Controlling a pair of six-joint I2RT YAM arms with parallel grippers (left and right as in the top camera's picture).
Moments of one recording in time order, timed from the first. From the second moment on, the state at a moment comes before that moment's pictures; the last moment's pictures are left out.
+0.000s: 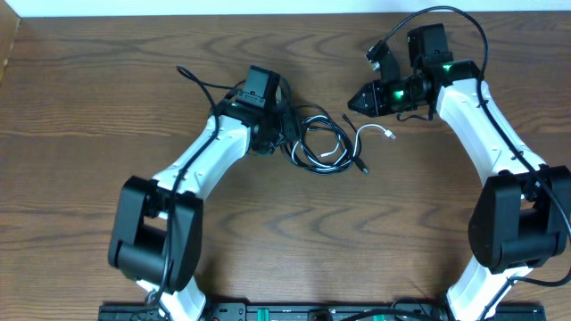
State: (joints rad) left arm -0.36 1.85 1.27 -0.55 0.28 -0.64; right arm 0.17 1.91 1.53 -0.76 -0.65 0.01
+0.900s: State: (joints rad) left arm -0.47 1.99 1.27 -0.41 0.20 -0.61; right arm 0.15 1.91 1.53 -0.80 -0.51 0.01
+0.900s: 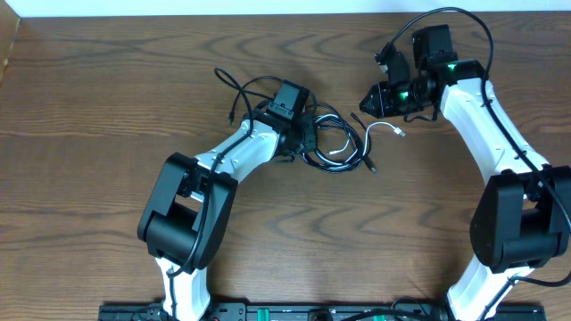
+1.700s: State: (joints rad) left arm -0.39 1.70 1.26 -0.42 0.53 -0.53; right arm 0.21 1.91 1.53 -0.82 -0.57 -0.05
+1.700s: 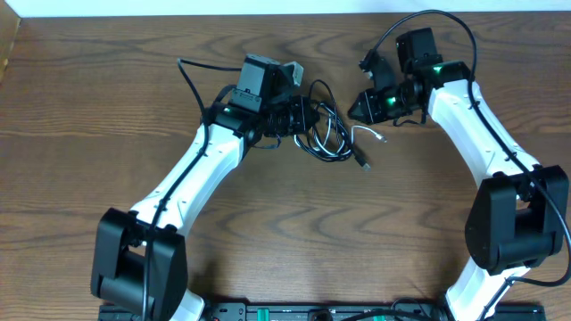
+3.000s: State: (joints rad) left arm -0.12 1.37 1.25 -0.25 0.73 -0.70; right arm 0.23 2.09 1.54 -0.81 -0.33 0.23
